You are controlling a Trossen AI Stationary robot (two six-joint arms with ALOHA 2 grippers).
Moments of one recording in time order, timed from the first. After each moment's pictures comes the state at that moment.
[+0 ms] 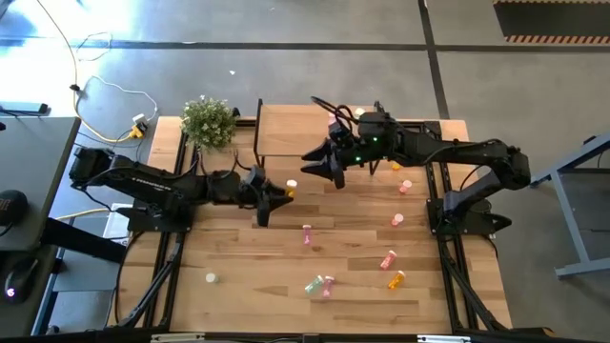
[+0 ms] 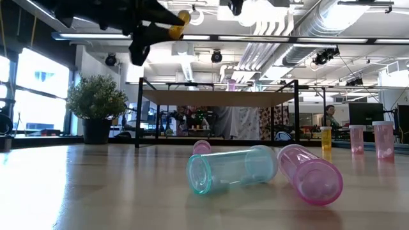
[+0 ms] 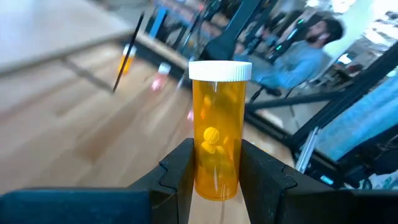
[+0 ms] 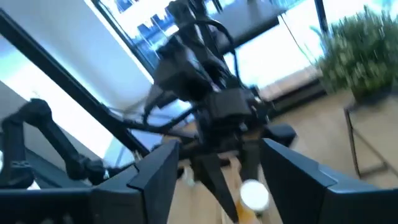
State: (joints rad) left arm 0.06 1.20 0.58 0.42 -0.14 -0.53; right arm -0.15 1.45 1.34 -0.06 -0.29 0.46
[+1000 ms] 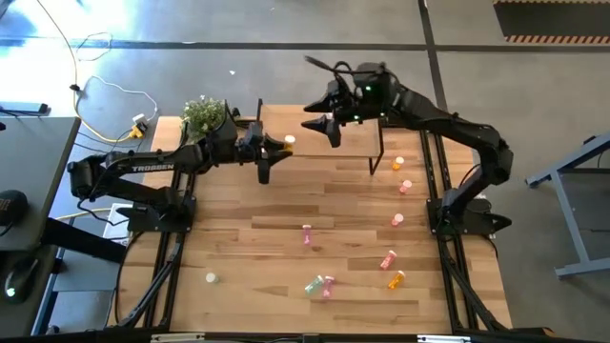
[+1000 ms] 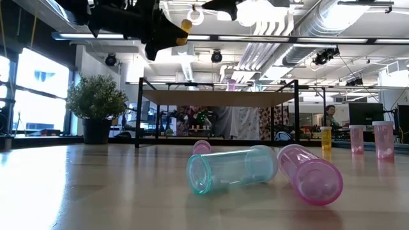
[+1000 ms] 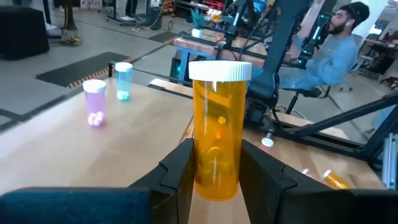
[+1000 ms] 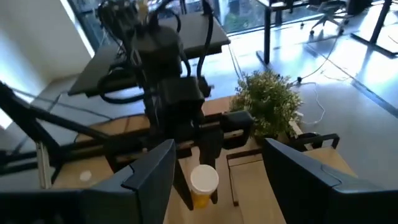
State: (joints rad) left arm 0.50 1.20 0.70 0.34 0.21 -0.15; right arm -0.40 1.60 1.70 -0.40 -0.36 0.04
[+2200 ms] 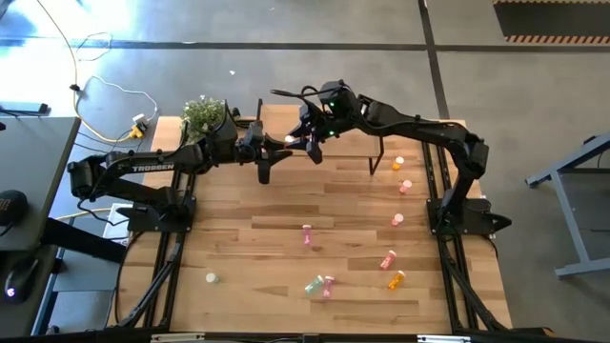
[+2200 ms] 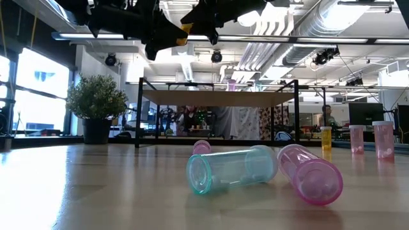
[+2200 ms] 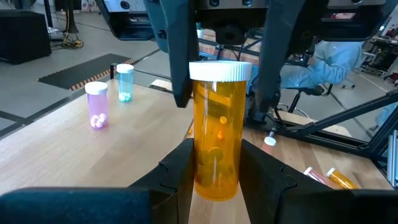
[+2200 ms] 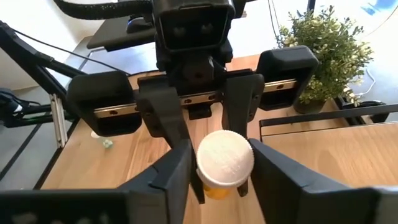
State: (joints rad) left arm 0.50 1.20 0.70 0.34 0.20 -0.14; right arm -0.37 1.79 1.70 -0.38 -0.47 -0.01
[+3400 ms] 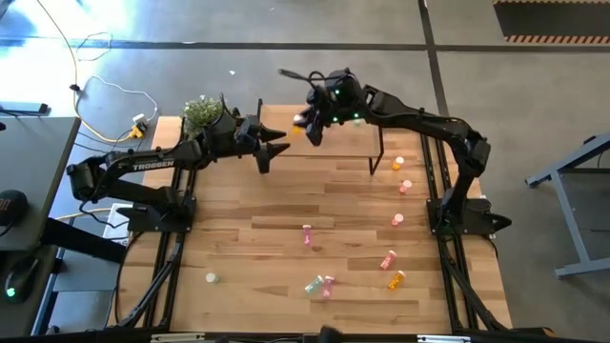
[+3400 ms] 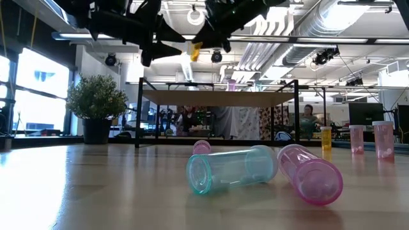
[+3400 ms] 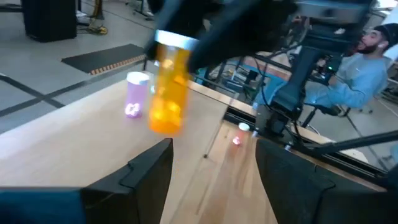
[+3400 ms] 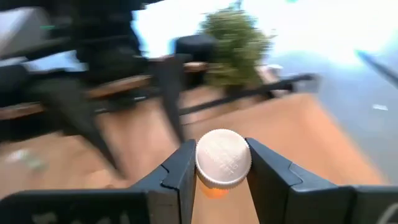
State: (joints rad) left arm 0.59 1.20 0.70 0.32 0.19 -0.24; right arm -0.46 1.79 1.71 -0.43 -0.26 0.02
